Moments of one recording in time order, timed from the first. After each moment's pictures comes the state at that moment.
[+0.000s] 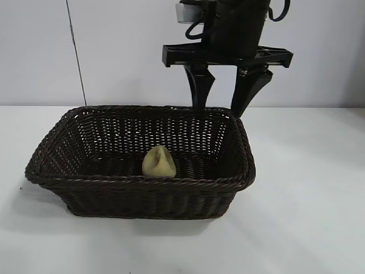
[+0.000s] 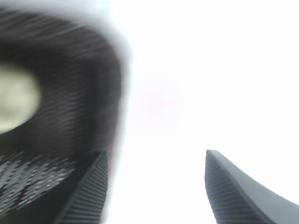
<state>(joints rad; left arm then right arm) 0.00 -0.01 -0.48 0.01 1.13 0.01 0.49 1.94 -1.68 0.01 1.21 0.23</state>
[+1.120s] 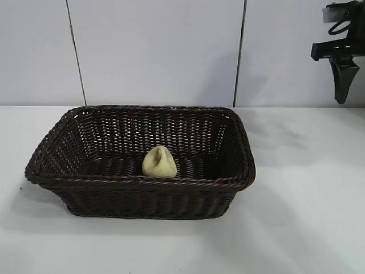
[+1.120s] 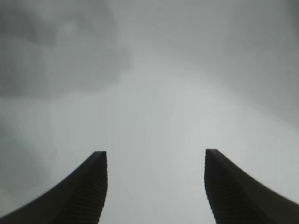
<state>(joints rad) 0.00 -0.01 -0.48 0.01 1.13 0.01 0.03 1.89 -1.59 -0.14 1.21 0.12</state>
